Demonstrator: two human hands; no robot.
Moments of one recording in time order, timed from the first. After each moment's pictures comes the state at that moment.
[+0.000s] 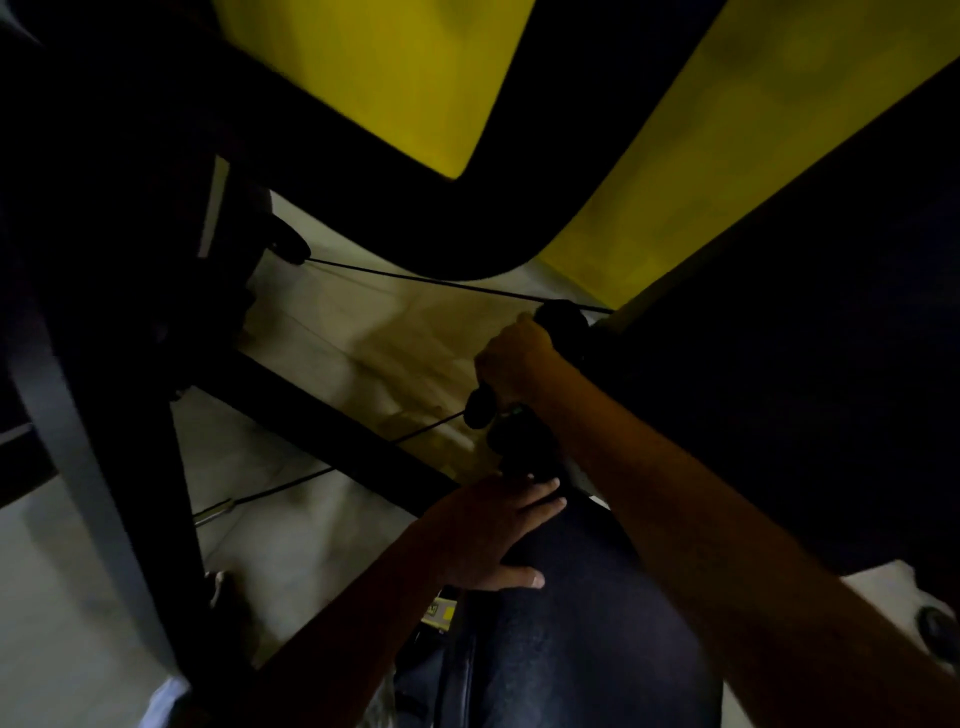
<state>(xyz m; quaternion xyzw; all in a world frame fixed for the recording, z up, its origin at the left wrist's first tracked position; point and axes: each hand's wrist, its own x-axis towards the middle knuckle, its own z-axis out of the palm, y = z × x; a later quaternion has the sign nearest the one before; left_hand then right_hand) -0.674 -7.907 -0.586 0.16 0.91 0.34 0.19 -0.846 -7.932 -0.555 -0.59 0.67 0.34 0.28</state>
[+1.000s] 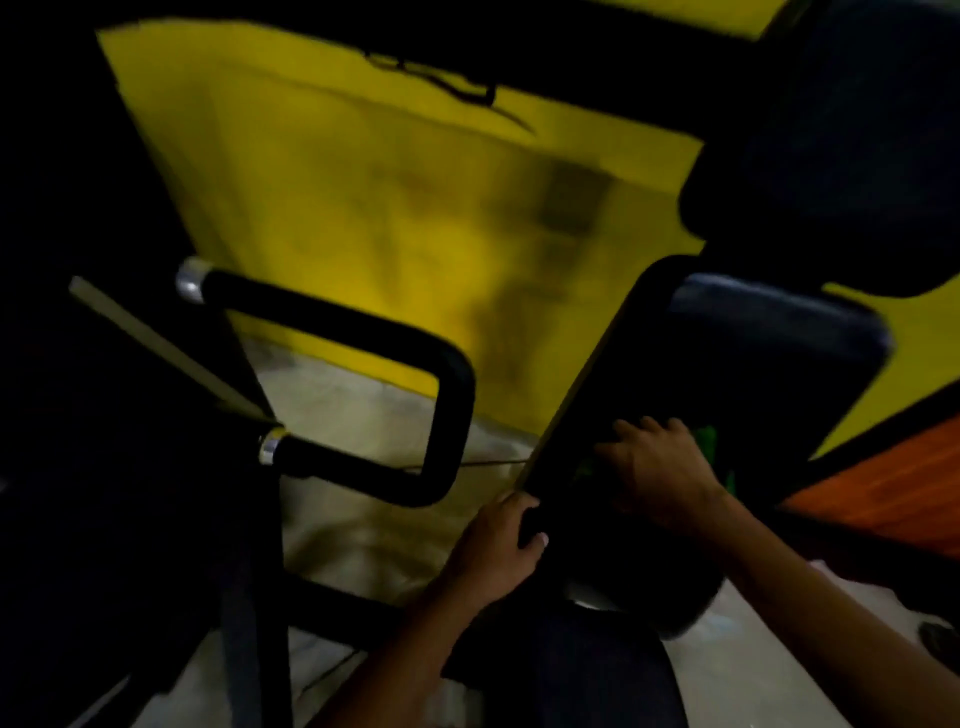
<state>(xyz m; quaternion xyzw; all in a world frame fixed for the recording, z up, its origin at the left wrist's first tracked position) -0.708 -7.927 -0.356 -0.08 0.88 0.46 0.06 -0.812 -7.784 -0.250 -0.36 0.90 0.23 0.08</state>
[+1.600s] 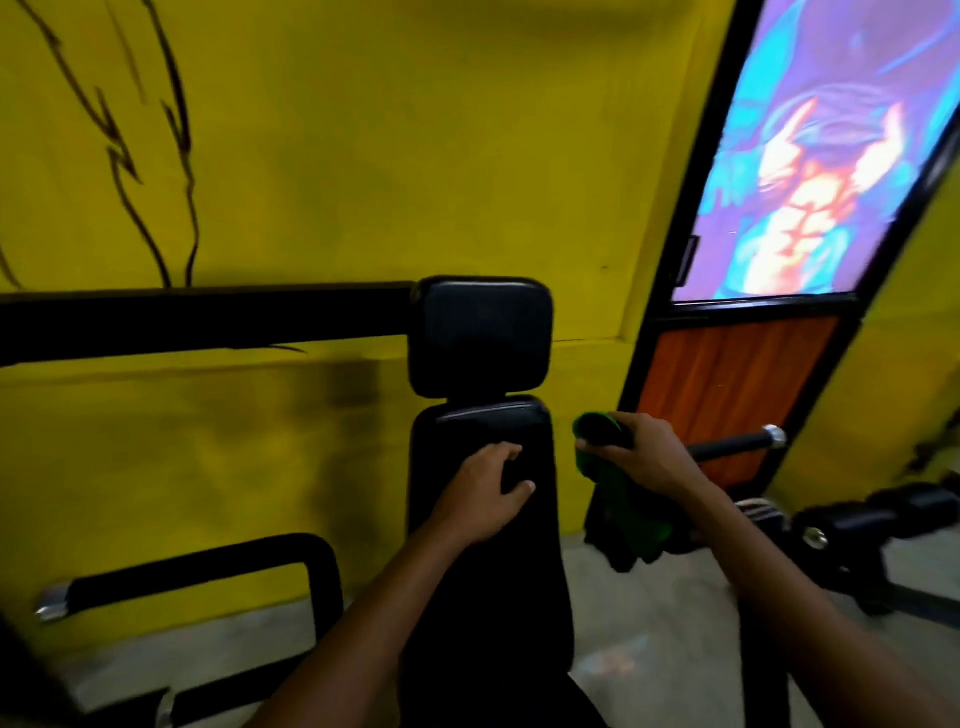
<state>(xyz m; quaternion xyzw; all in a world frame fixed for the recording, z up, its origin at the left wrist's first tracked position) -0.721 -7.864 -0.087 0.27 0.88 0.40 -0.01 -0.683 -7.654 -0.033 0.02 0.94 -0.32 -0.08</state>
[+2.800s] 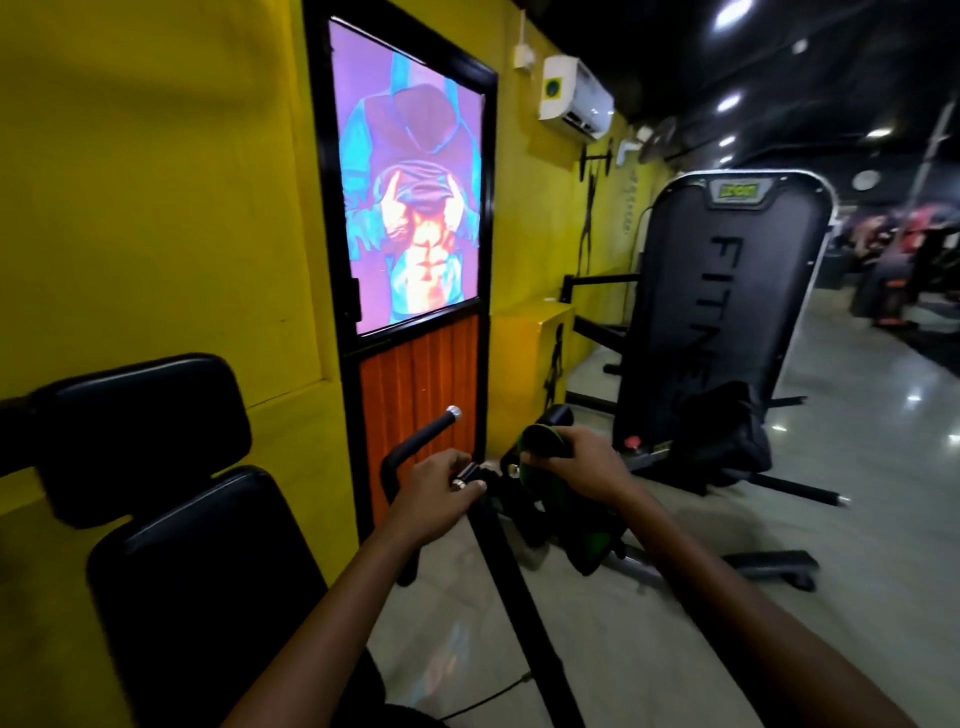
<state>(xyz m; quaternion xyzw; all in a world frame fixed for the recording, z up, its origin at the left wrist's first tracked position) -0.591 -7.726 -0.021 0.52 0.75 0.41 0.06 -0.440 -7.585 0.002 0.34 0.86 -0.28 -0.25</state>
